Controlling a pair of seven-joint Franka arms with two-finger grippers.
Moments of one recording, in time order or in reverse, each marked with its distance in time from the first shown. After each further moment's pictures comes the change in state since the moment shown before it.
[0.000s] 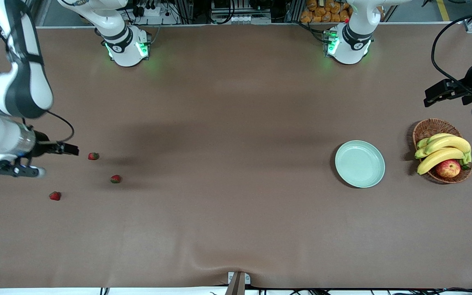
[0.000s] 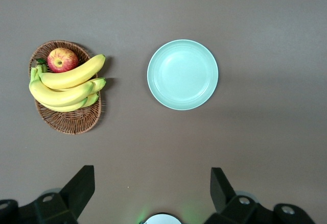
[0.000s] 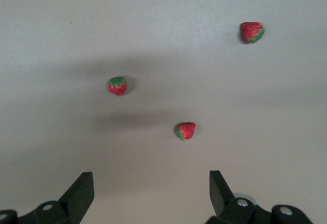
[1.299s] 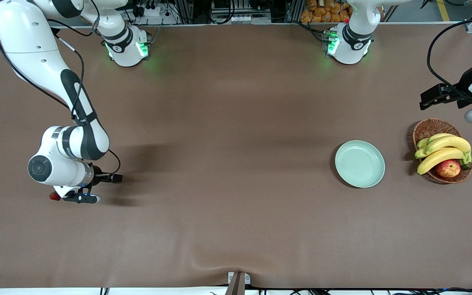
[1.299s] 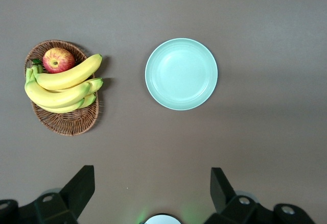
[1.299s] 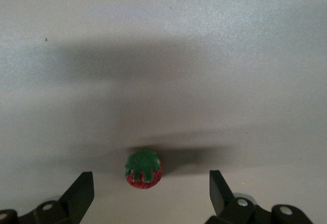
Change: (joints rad) left arm -0.001 0.013 -0.006 -0.012 -0.002 0.013 0.000; right arm 0.068 0.344 0.007 0.024 0.114 0.331 0.017
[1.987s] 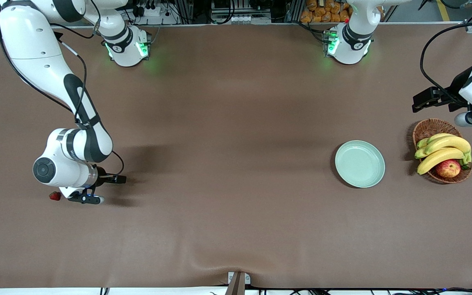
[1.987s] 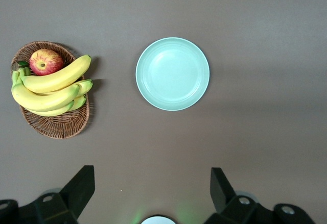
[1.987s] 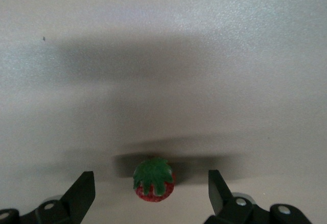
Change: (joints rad) left arm -0.001 0.009 -0.014 -0.017 -0.019 0.018 0.000; right arm 0.007 0.027 0.001 0.004 0.037 0.022 0.000
